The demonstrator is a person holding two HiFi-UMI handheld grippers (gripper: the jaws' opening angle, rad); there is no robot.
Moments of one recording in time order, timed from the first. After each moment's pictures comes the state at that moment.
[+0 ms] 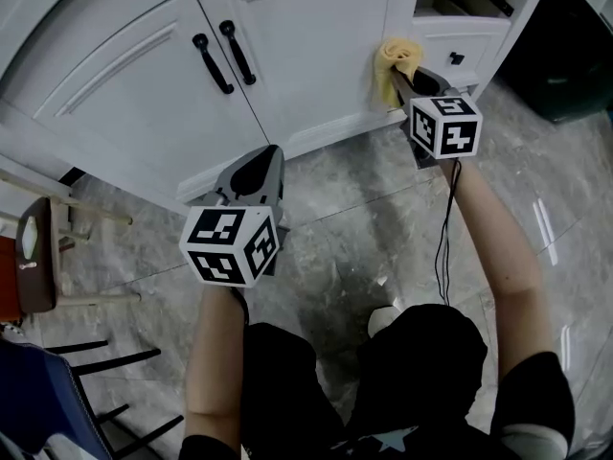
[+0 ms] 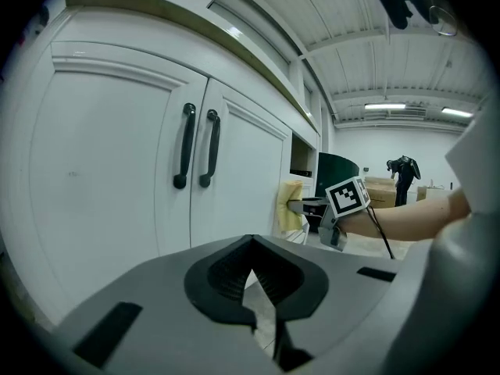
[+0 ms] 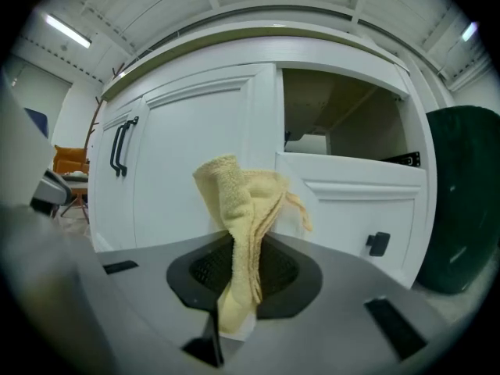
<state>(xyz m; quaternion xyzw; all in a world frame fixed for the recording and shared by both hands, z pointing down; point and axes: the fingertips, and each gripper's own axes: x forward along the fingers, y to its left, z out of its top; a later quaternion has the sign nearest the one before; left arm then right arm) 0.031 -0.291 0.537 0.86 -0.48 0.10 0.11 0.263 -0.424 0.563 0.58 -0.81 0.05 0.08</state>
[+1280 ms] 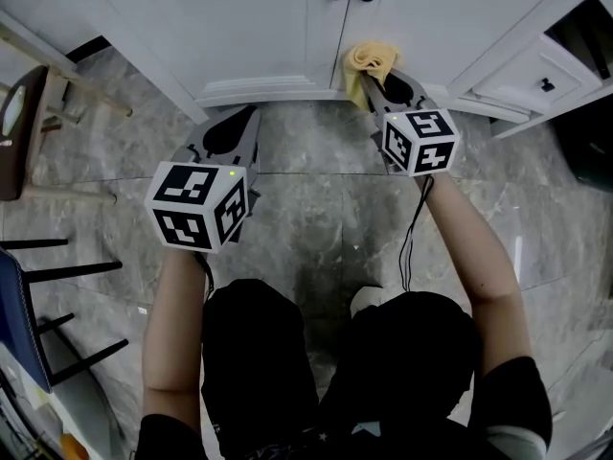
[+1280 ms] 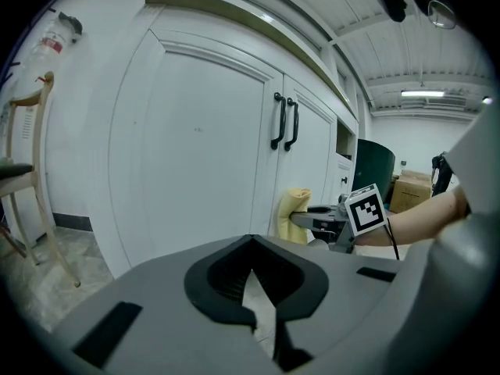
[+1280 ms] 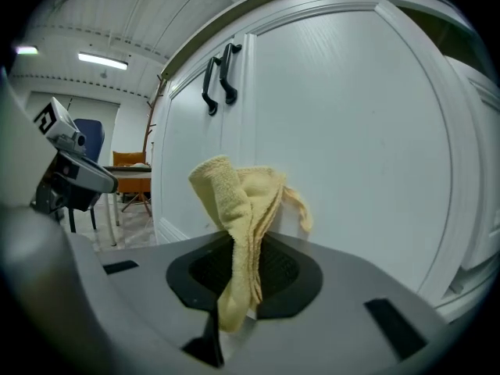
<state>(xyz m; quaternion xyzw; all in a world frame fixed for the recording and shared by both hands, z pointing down) -0.114 -0.264 0.607 0.79 -0.58 0.13 0.14 0.045 -0.391 0.661 0.40 -0.91 0.05 0.09</state>
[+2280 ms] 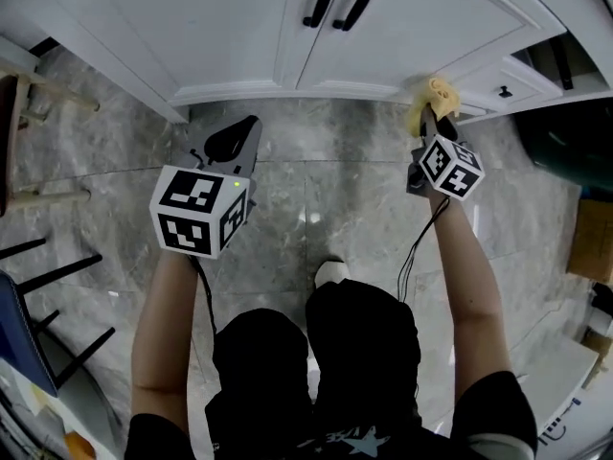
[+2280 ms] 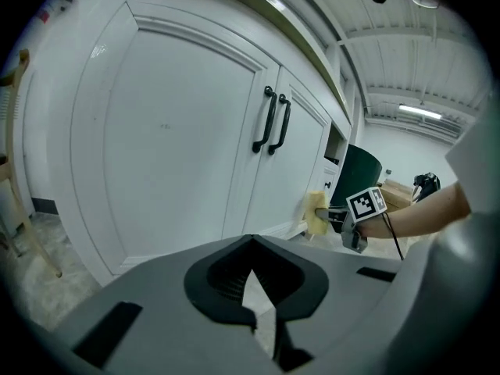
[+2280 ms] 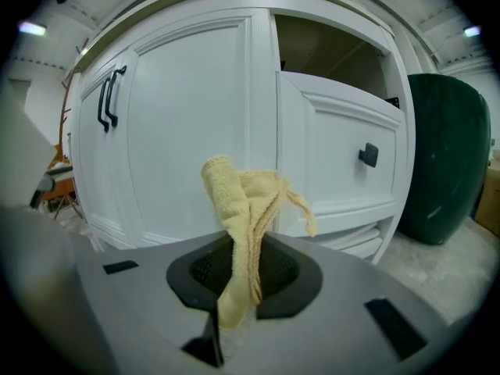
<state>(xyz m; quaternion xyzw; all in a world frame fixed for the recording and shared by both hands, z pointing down) -0.076 -0.274 0.586 0.81 -0.52 0.15 0.21 0.260 -0.394 0.660 0.62 -0.75 0.16 0.16</state>
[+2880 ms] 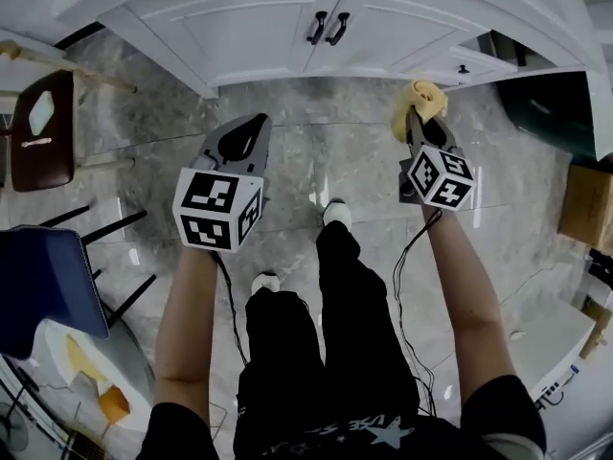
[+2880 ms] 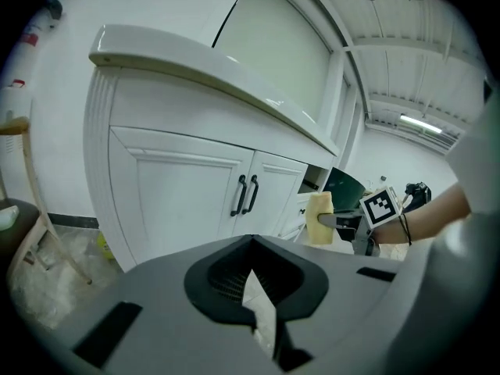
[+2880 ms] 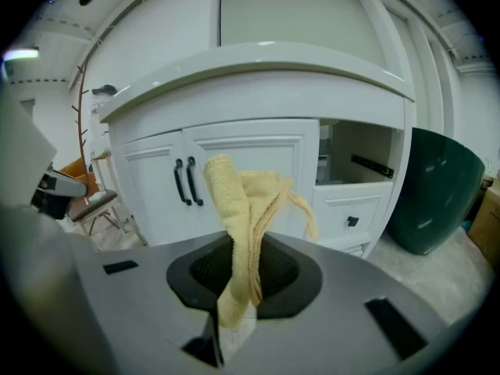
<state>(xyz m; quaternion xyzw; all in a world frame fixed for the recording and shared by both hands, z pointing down) -0.096 -0.206 0.385 0.81 -0.51 0.16 0.25 0.187 -0.276 0.447 0.58 -0.77 0.20 0.20</state>
